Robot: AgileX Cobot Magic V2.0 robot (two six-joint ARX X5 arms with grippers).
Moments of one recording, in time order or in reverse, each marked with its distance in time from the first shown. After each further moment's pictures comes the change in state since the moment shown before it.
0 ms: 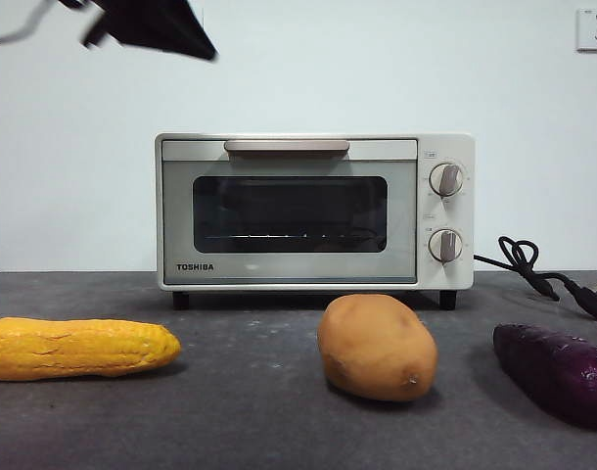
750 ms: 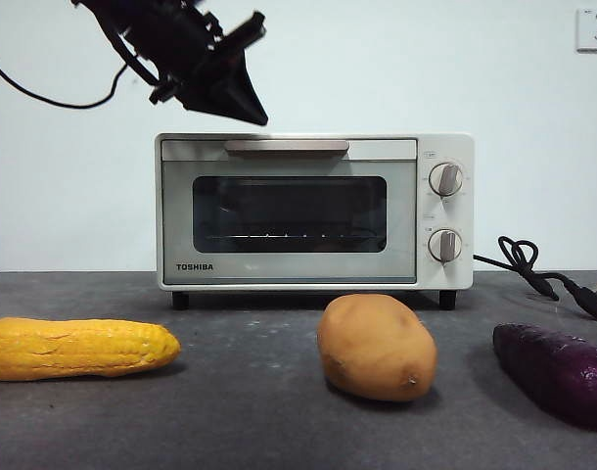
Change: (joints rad) left arm -0.069 0.229 0.104 0.064 -0.086 0.059; right arm 0.000 0.005 0.000 -0.004 0.001 0.000
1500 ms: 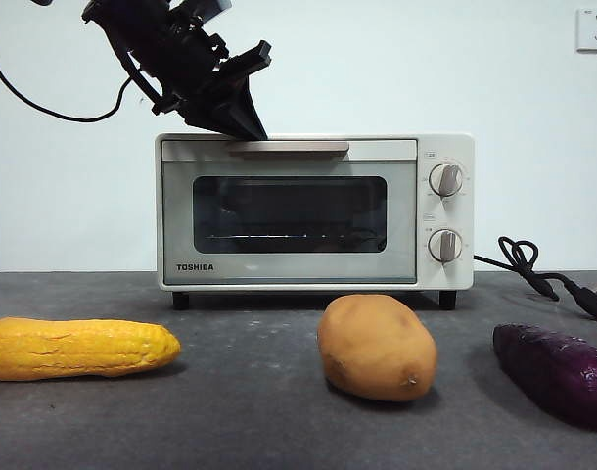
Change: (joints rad) left arm -0.006 0.030 0.008 -0.011 -0.049 0.051; right arm 0.000 0.000 0.000 -0.003 0.000 0.000
